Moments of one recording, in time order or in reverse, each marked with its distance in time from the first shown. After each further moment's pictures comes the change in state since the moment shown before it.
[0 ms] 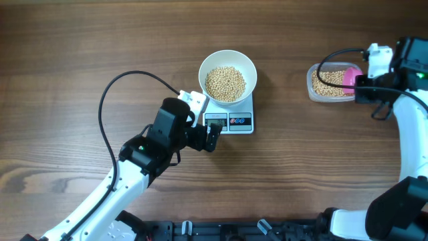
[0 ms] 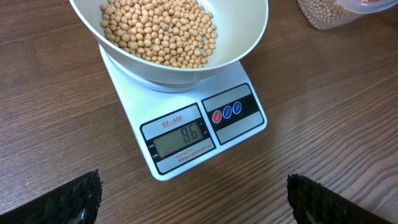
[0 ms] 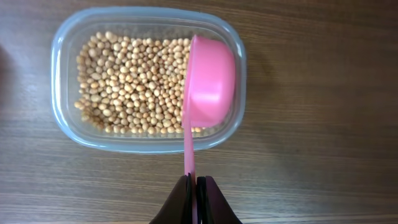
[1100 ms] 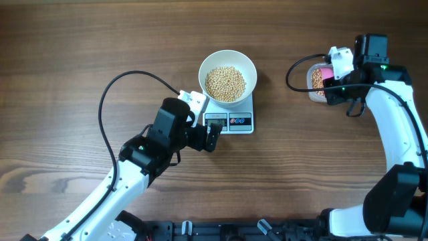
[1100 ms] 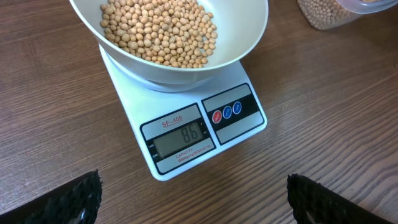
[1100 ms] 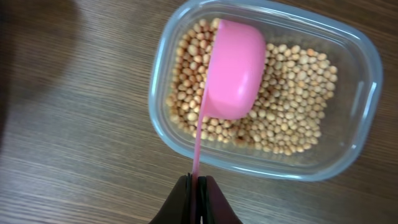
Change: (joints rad) left arm 0.000 0.000 0.000 0.000 0.000 0.000; right arm 0.169 0.063 -0.008 -0.026 -0.049 -0.014
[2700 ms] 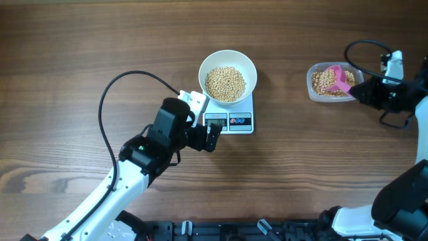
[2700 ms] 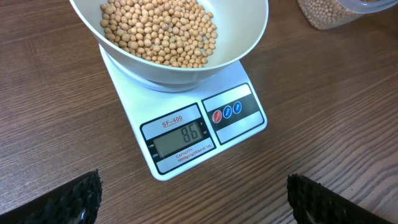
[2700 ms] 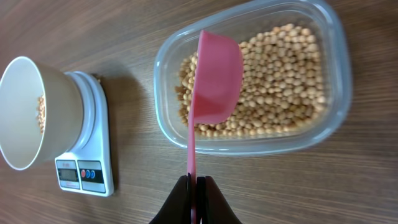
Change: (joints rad) left arm 0.000 0.000 0.000 0.000 0.000 0.000; right arm -0.392 0.008 -0.001 -0.034 -0.545 0.145
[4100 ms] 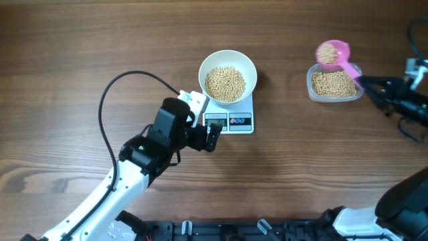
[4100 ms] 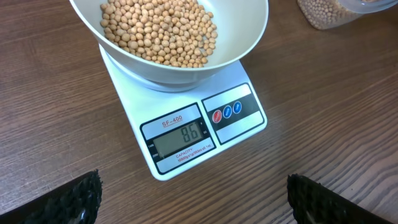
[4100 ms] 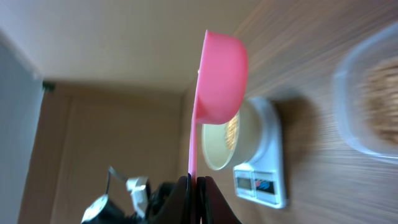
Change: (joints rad) left arm 0.000 0.000 0.000 0.000 0.000 0.000; right arm -0.137 0.000 -0.002 -0.190 -0.730 0.057
